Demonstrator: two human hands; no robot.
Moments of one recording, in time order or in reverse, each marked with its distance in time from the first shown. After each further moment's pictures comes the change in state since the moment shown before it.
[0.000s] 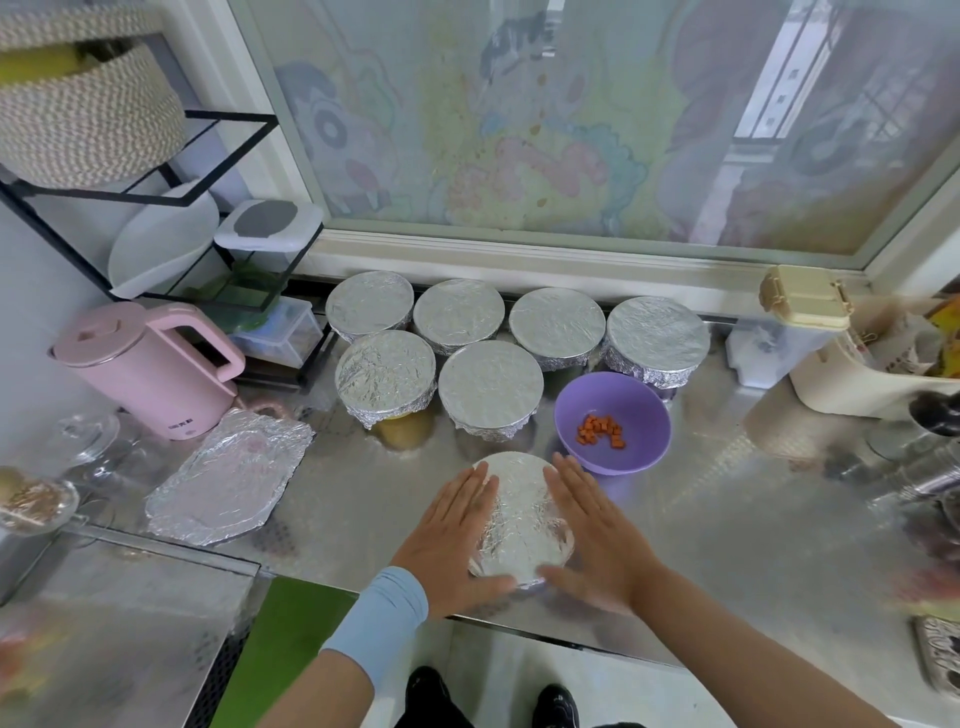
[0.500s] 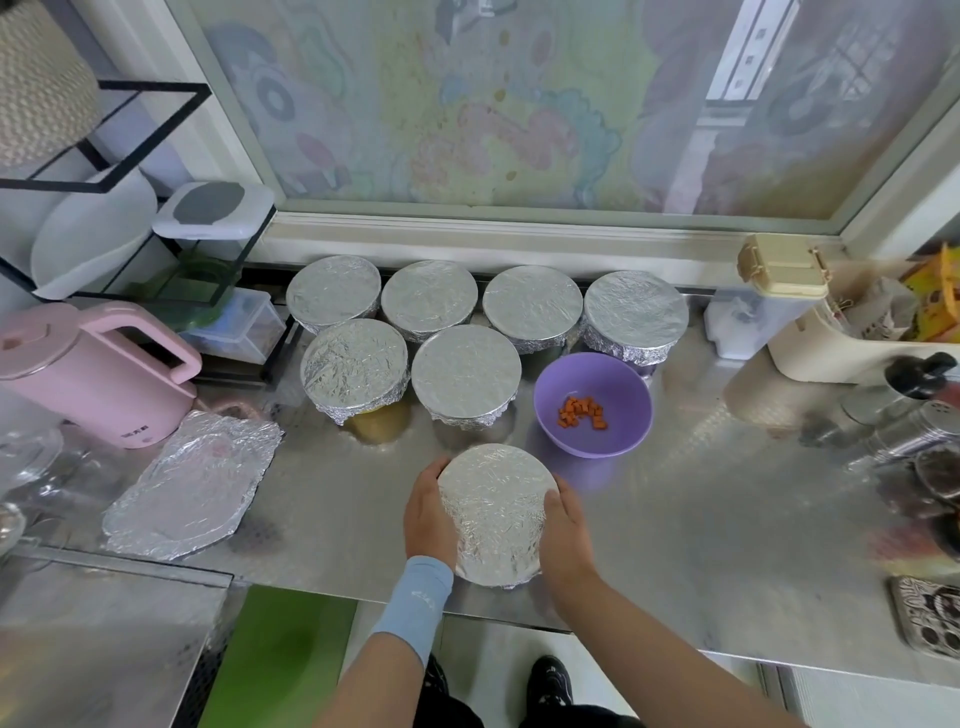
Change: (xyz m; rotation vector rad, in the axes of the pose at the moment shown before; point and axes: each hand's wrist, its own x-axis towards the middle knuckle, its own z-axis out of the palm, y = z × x) left_hand 0.042 0.028 0.007 -1.399 0.500 -0.880; right_hand 0.025 -0.054 0.034 1.217 0.404 1.008
